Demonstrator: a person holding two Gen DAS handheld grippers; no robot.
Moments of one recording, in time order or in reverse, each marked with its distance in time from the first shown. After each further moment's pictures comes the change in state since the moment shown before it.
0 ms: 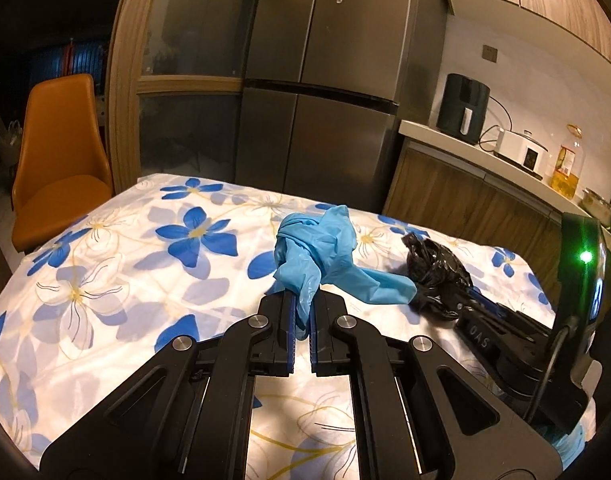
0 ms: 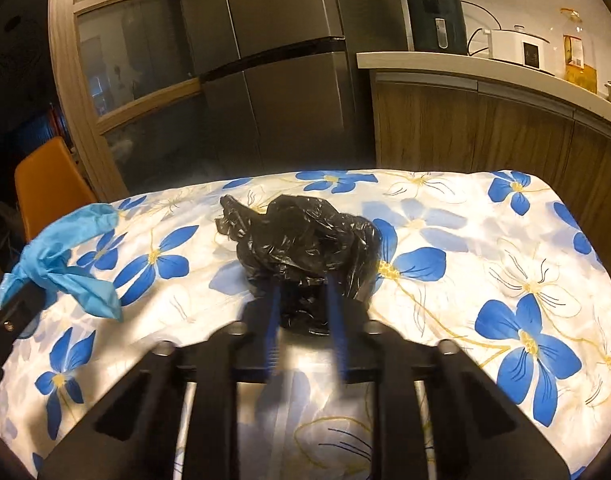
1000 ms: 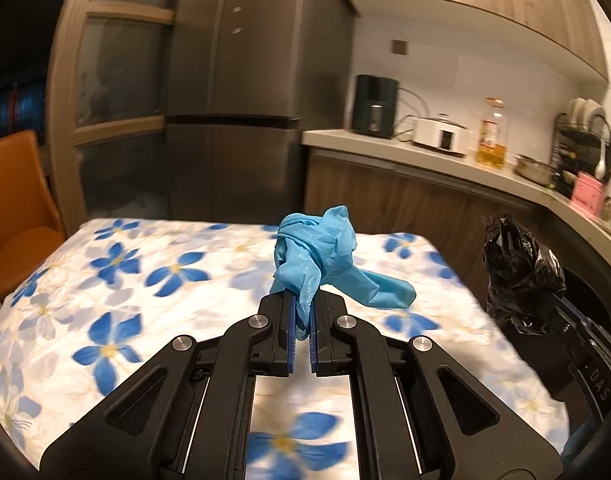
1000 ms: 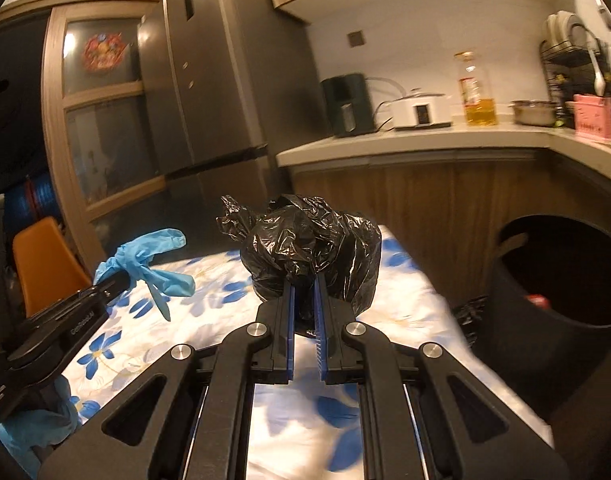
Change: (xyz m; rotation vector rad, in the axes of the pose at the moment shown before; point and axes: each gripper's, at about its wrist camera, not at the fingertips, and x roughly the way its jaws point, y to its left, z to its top) left arm -0.086 -0.127 -0.015 0.181 -0.064 -0.200; right arm -0.232 -0.097 -0.049 0.131 -0.323 -0.144
